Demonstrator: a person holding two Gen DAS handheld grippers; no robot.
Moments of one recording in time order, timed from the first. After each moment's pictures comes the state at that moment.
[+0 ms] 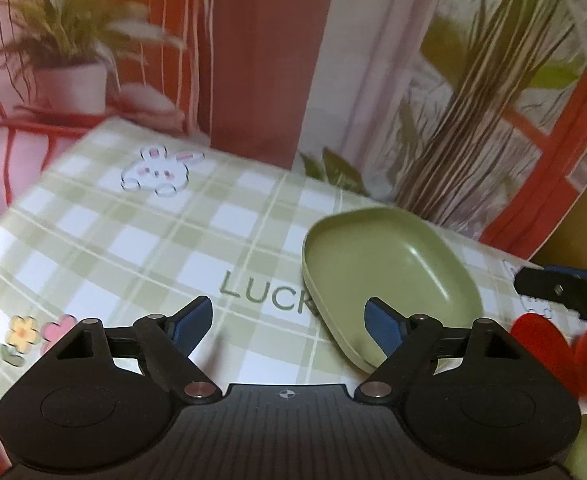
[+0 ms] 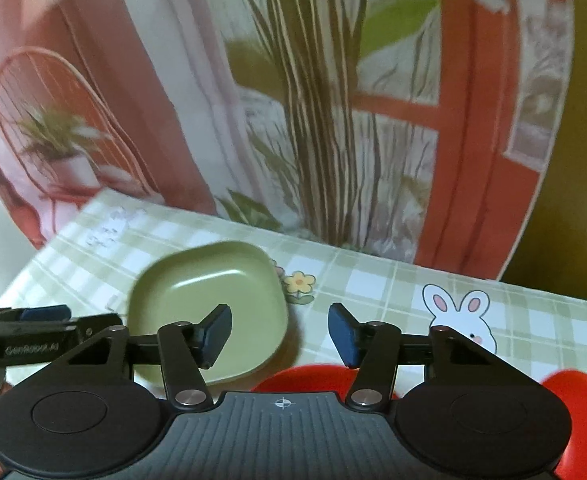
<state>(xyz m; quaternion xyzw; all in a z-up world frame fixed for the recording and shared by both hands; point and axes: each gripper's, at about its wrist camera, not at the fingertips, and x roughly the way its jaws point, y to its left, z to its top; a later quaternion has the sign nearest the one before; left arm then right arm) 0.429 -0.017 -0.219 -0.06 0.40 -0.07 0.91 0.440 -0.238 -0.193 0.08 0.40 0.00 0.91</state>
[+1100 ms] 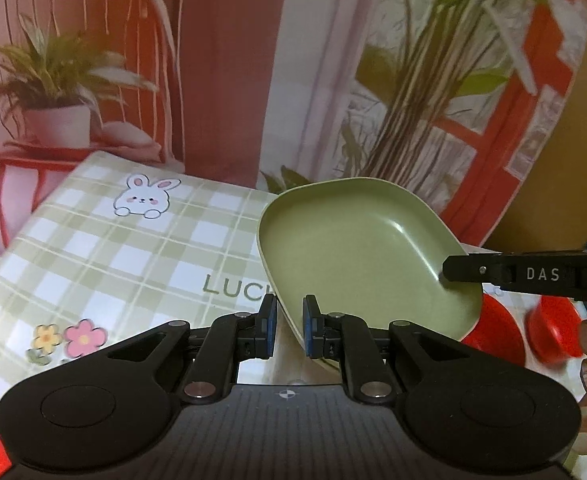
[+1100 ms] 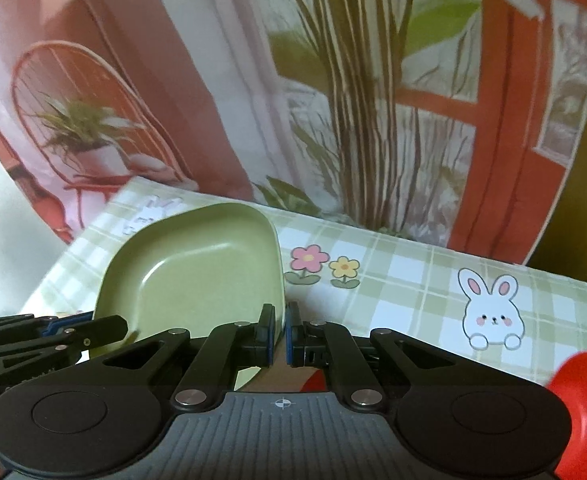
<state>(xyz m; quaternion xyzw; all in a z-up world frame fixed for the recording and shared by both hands) 0.376 -0.017 -0.163 -0.03 0.38 -0.12 0.92 0.412 -0.205 -0.158 0.10 0.41 0.03 0.90</state>
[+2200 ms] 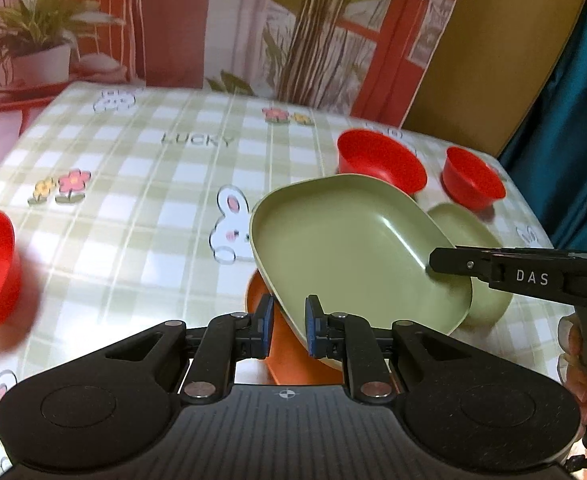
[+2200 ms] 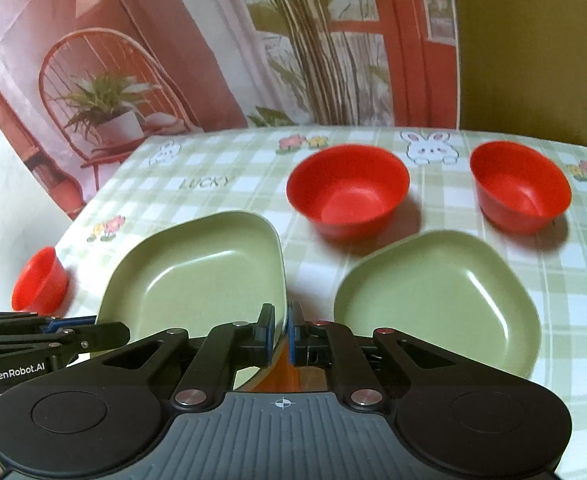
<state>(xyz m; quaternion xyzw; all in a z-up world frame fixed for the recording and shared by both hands) 0.228 -0.011 -0.184 -0.01 0.44 -0.20 0.87 0.213 -0.191 -0.189 0.15 0.42 0.00 0.89</state>
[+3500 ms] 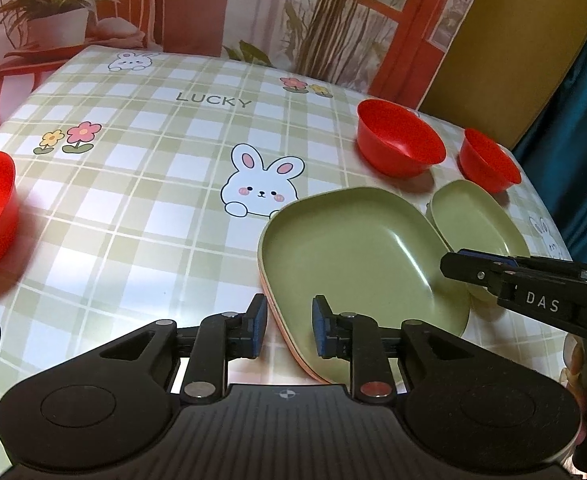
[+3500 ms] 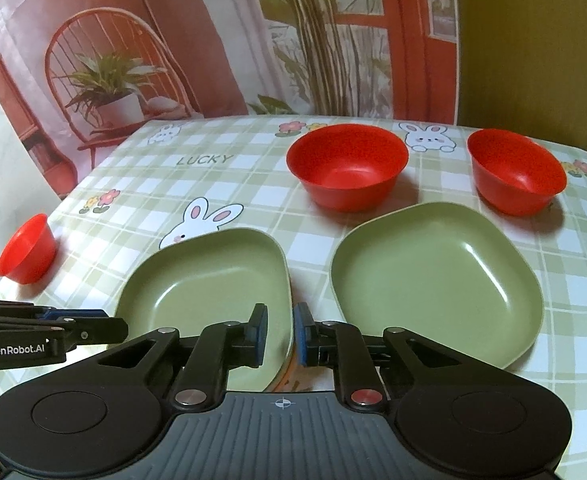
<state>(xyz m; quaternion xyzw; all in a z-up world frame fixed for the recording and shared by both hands) 0.220 -0.006 -0.206 -0.03 0.46 -0.18 0.87 0.199 -0.183 -0.209 0.12 0.41 -0.01 0.90</state>
